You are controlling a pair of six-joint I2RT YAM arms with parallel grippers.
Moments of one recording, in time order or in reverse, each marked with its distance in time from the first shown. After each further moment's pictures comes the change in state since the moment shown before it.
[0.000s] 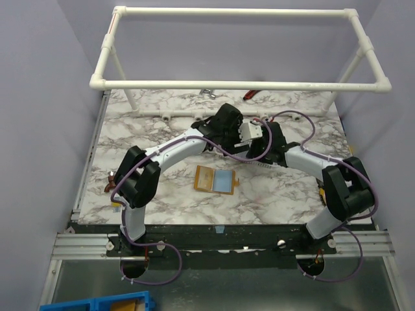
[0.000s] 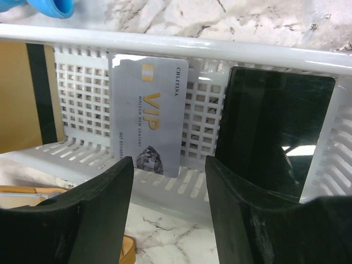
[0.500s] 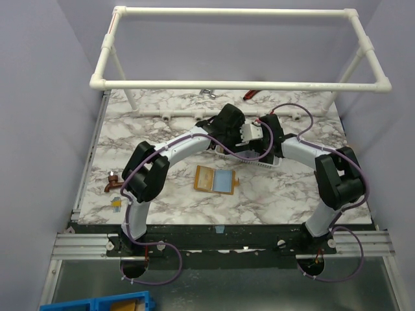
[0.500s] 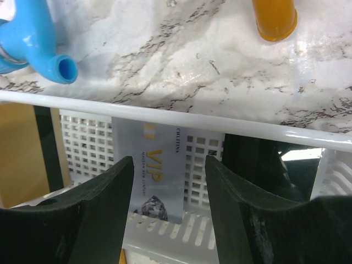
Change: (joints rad) left arm 0.013 0.097 0.058 0.020 0.024 0.055; right arm -0.019 0.104 0.131 -0.007 0.027 0.002
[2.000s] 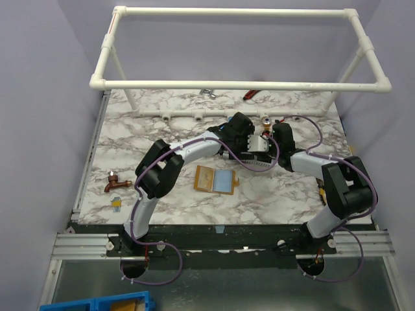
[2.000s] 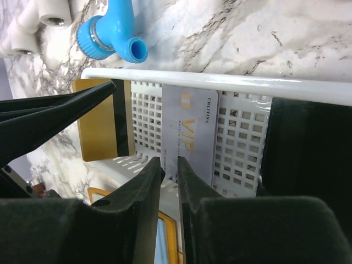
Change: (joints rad) left arm -0.047 0.140 0.050 0.040 -0.006 0.155; right arm -0.081 -0.101 -0.256 0.379 -0.294 0.205
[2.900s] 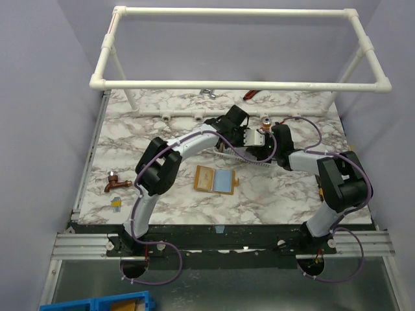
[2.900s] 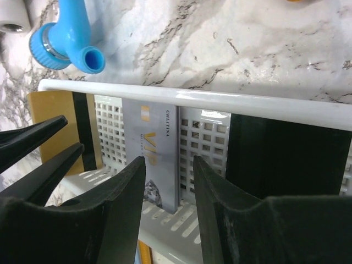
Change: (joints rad) left arm 0.052 0.015 0.105 -0.151 0.023 0.017; right arm -0.018 0.058 0.002 0.012 0.038 -0.032
